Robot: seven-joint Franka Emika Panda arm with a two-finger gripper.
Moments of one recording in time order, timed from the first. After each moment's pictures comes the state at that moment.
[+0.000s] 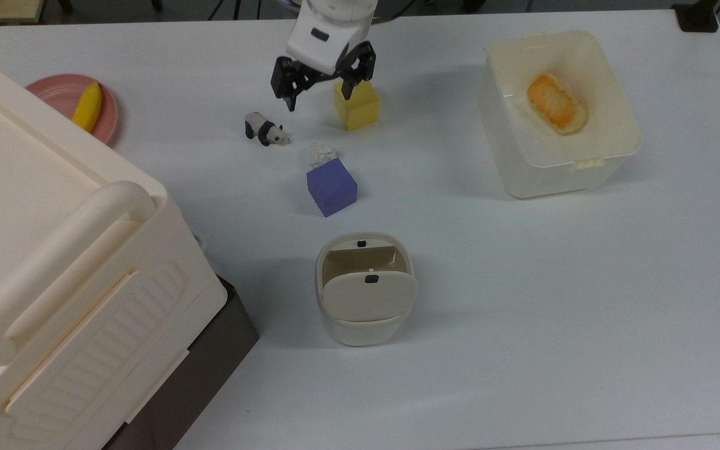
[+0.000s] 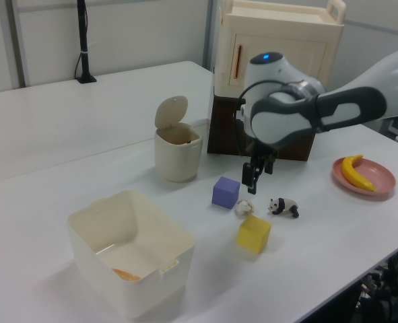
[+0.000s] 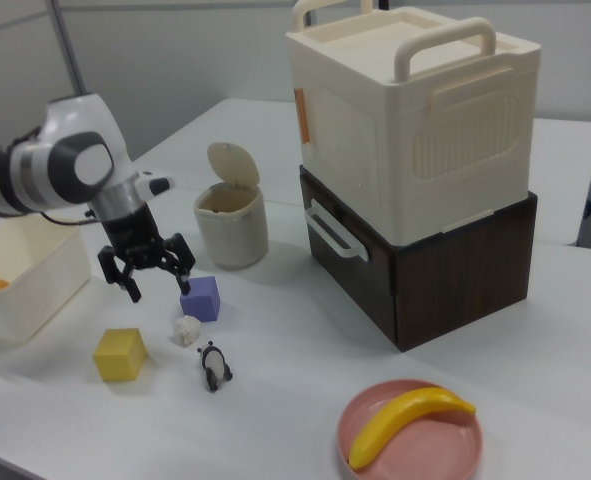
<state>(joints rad) 0.07 -0.03 0.07 -2.17 -0.22 2.09 -0.13</state>
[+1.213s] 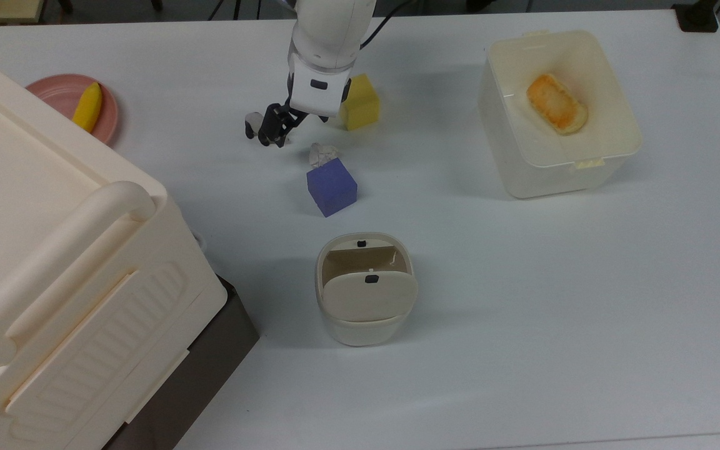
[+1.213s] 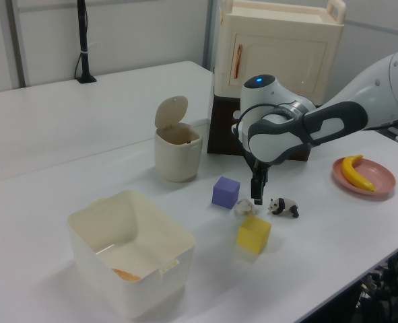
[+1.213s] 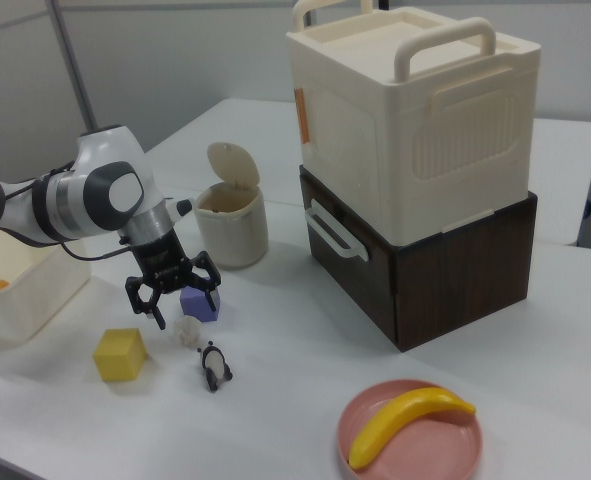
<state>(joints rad) 0.02 0.07 0.07 -2.17 -0.31 2.19 -0.43</state>
